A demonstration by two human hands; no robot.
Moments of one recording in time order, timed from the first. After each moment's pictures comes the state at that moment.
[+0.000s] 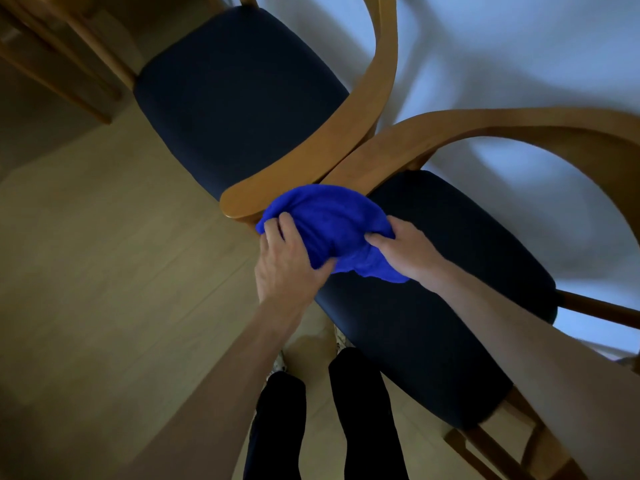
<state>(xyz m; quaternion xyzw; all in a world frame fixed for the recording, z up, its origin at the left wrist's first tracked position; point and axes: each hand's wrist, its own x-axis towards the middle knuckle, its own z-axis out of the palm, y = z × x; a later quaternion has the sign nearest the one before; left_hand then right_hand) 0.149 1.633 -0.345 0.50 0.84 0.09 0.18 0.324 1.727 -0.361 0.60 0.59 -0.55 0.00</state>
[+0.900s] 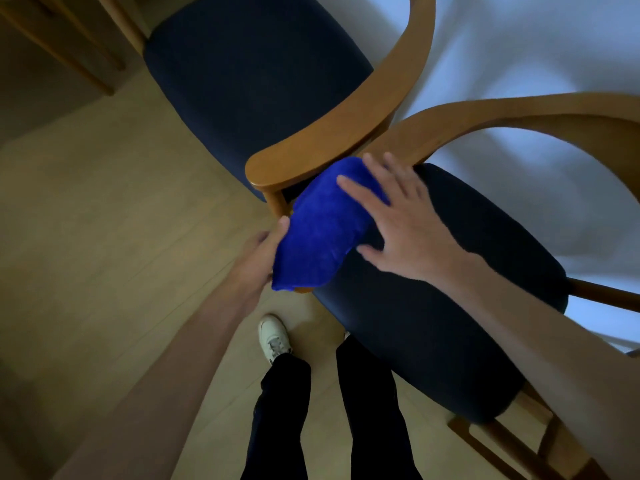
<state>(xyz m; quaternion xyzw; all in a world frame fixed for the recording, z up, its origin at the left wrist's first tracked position) 0.070 1.586 -0.357 0.10 0.71 0.31 0.63 0.281 1.696 -0.328 0.36 0.92 -0.15 0.06</state>
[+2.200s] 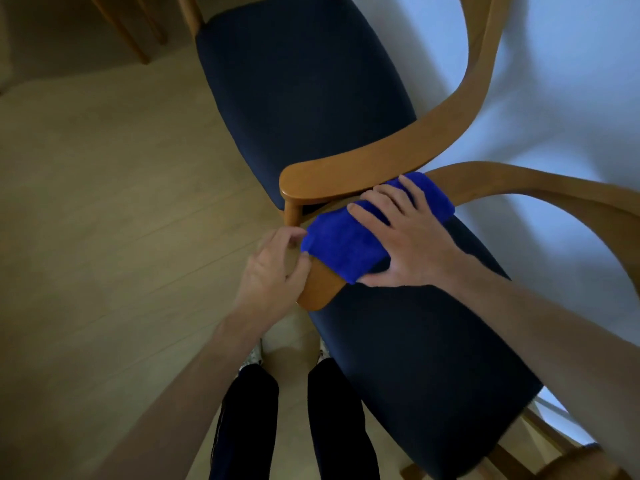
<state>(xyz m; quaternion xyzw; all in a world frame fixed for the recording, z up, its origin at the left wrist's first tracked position) 0.079 1.569 -0.362 0.39 0.78 0.34 0.34 0.253 1.749 -0.357 0.15 0.99 -0.03 0.08</state>
